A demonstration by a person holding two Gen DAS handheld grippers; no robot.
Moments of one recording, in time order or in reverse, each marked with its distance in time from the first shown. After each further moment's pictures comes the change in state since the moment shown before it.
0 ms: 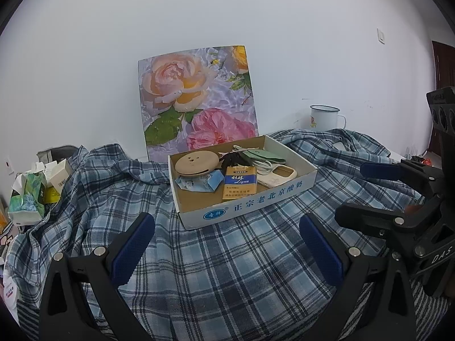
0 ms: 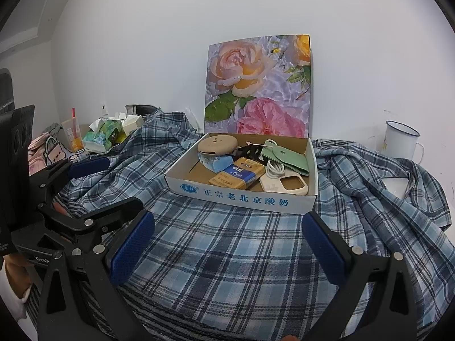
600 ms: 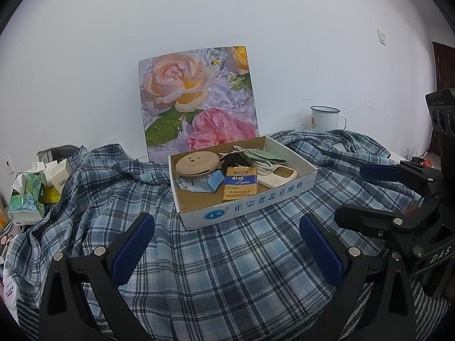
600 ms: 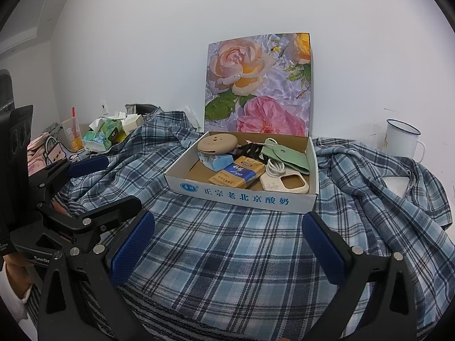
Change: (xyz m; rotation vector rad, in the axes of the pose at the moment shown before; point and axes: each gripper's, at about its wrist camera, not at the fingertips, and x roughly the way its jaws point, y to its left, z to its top) left arm 0.000 0.001 0.000 0.001 -0.001 -0.003; right arm 0.001 -0.001 0.001 0.001 0.001 -0.001
